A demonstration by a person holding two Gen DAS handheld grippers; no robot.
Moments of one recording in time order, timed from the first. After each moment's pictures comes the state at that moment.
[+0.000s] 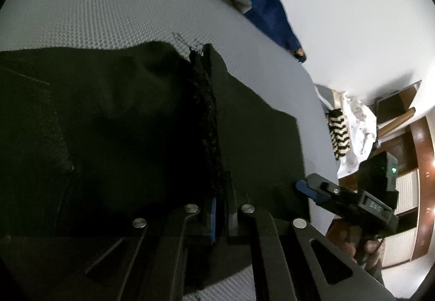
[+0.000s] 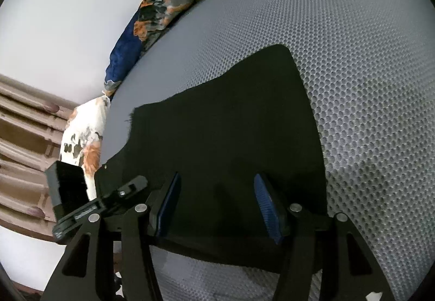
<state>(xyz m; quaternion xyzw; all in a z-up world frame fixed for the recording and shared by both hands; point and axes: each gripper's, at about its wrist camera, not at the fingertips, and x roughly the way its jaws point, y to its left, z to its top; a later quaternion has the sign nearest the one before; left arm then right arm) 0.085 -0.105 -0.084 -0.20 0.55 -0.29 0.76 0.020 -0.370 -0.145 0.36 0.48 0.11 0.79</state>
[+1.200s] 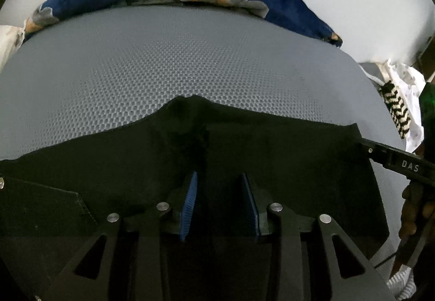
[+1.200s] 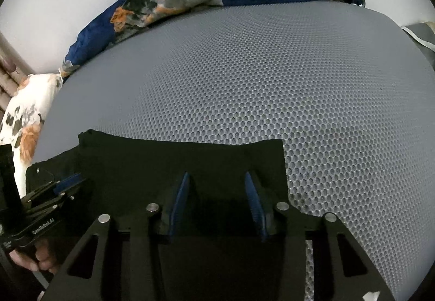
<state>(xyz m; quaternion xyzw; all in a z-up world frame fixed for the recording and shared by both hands) 0.133 -0.126 -0.091 0.00 0.50 -0.21 0.84 0.098 -0.351 -0.144 0.17 0.48 0.03 0.86</state>
